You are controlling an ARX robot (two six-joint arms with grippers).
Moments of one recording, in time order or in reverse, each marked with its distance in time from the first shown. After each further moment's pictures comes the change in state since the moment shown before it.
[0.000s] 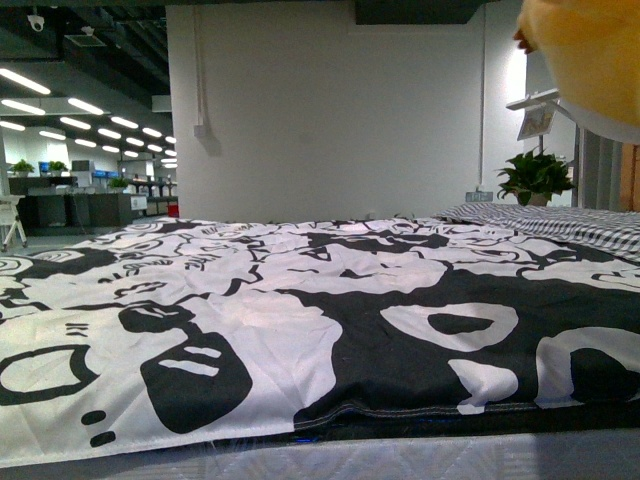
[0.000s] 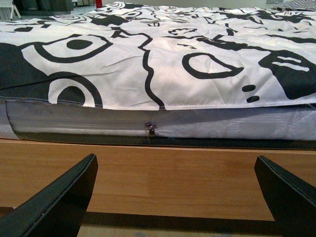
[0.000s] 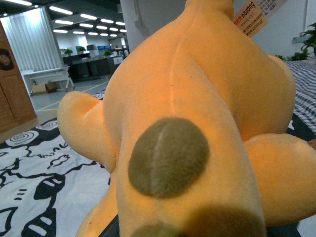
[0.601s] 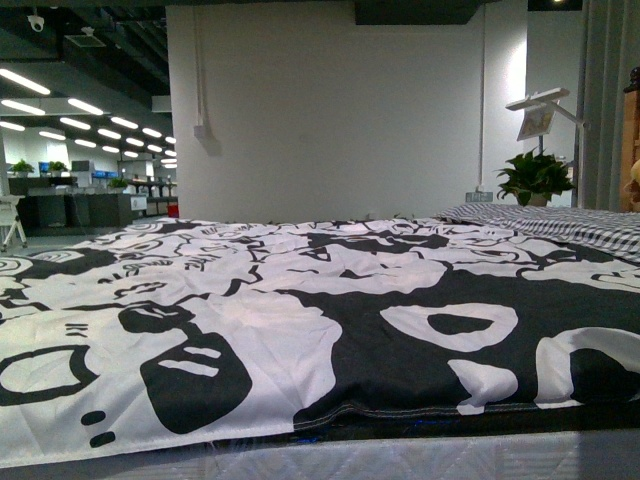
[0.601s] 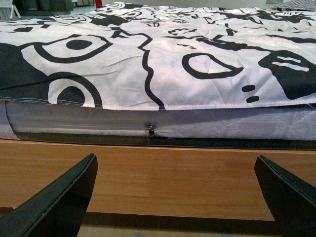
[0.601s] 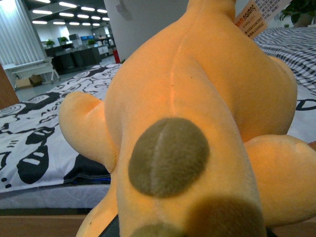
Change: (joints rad) left arm 0.000 0.000 0.000 0.000 0.000 0.000; right arm -0.076 -0.531 -0.413 -0.189 -0.018 0.039
